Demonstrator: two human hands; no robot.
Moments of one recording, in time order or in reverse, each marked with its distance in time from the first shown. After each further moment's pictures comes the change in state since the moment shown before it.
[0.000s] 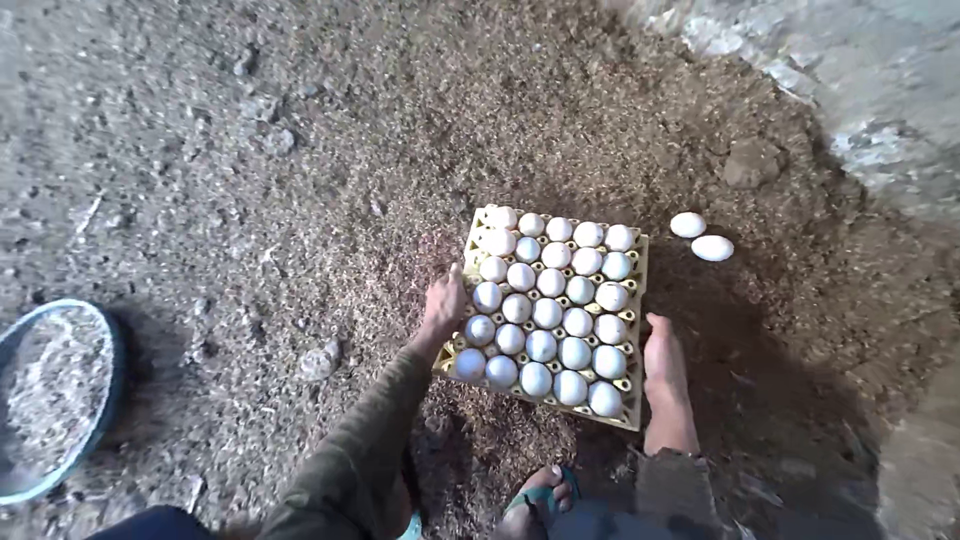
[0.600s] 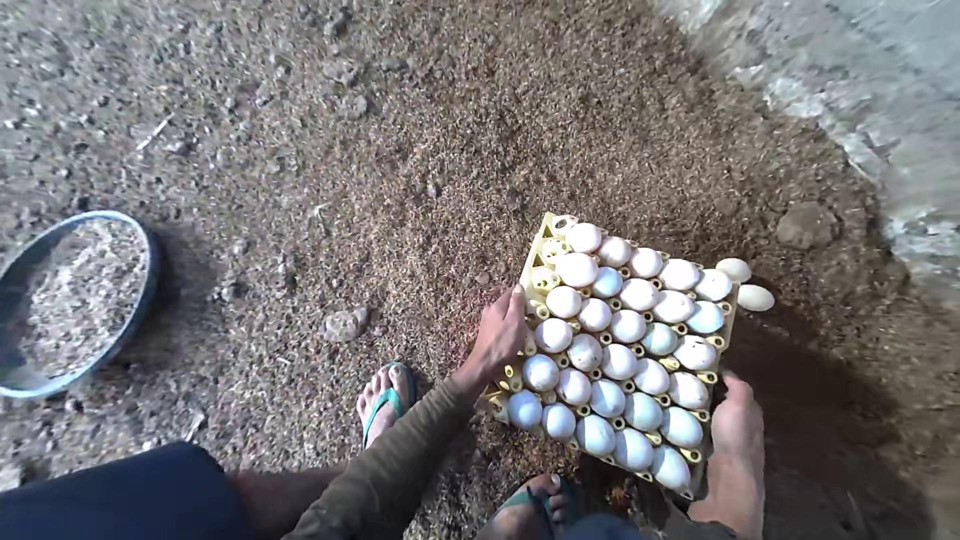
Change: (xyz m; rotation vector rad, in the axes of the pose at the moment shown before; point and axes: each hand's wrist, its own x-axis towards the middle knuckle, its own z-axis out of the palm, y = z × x) left_hand -0.074 0.002 0.002 -0.233 -0.075 0.195; right_hand -0.031 0.000 -0.040 0.007 0.105 -0.187
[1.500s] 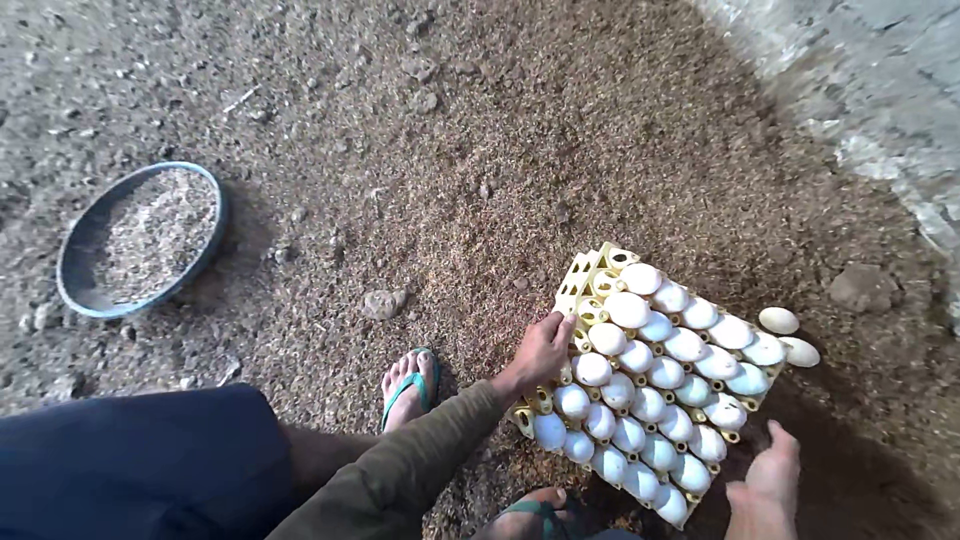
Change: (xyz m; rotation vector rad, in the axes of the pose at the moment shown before) left_hand -0.006 -0.028 0.008 -0.076 -0.068 0.160; right_hand 0.025 0.032 0.005 0.331 -0.041 0.156
